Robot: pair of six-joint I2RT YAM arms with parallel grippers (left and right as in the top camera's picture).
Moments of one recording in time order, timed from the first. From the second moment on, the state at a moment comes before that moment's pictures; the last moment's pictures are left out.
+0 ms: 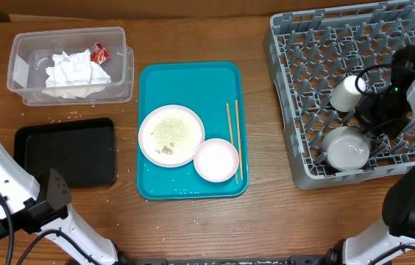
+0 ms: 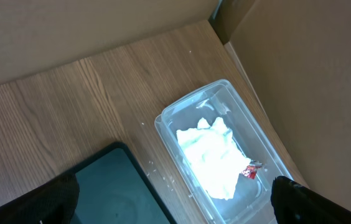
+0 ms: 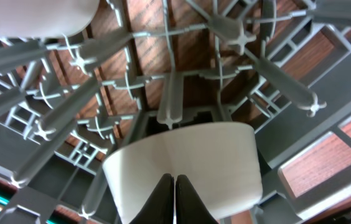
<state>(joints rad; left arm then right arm) 0.48 2.03 2.84 -1.63 -0.21 -0.63 -0.28 1.83 1.58 -1.37 -0.05 0.51</state>
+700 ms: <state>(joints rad) 0.48 2.03 2.84 -1.63 -0.21 -0.63 -0.27 1.82 1.67 -1.63 -0.08 0.45</state>
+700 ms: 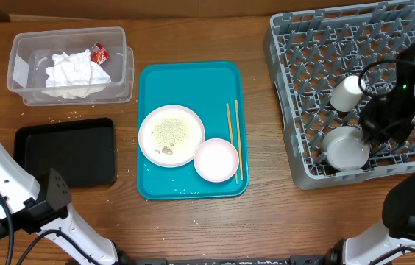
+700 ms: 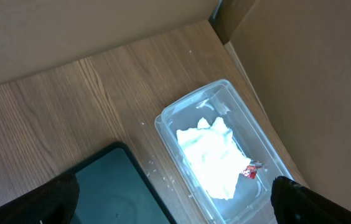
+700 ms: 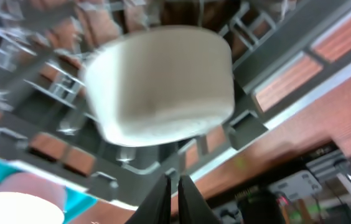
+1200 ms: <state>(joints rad) 0.48 2.03 2.84 -1.63 -0.21 -0.63 -0.27 1.82 1.57 -1.49 -0.08 0.47</state>
